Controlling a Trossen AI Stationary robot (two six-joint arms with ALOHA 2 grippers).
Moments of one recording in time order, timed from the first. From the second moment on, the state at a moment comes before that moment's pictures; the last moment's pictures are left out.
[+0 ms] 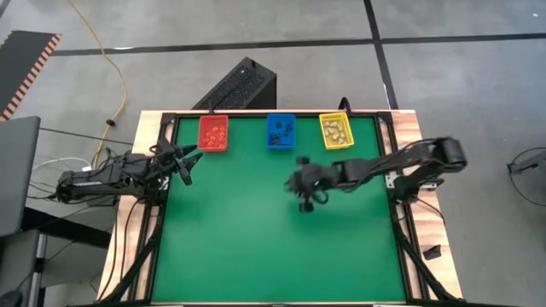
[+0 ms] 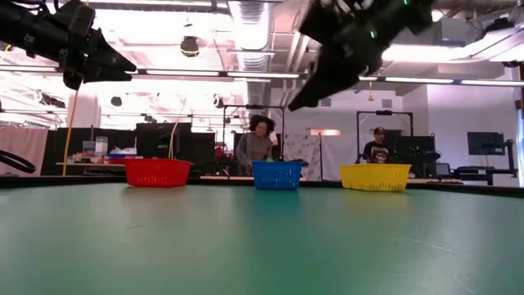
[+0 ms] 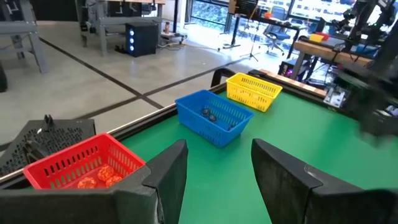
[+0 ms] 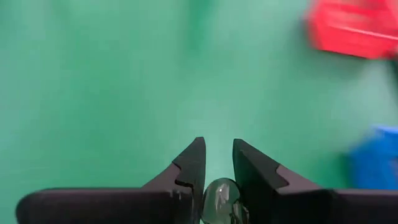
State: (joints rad) left arm 0.04 0.13 0.31 -0.27 -0.60 -0.22; right arm 0.07 1.49 0.96 -0.12 0.14 -0.12
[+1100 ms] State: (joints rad) left arm 0.04 0.13 0.31 -0.29 -0.60 -0.23; right arm -0.56 1.56 0.75 0.64 -0.21 -0.09
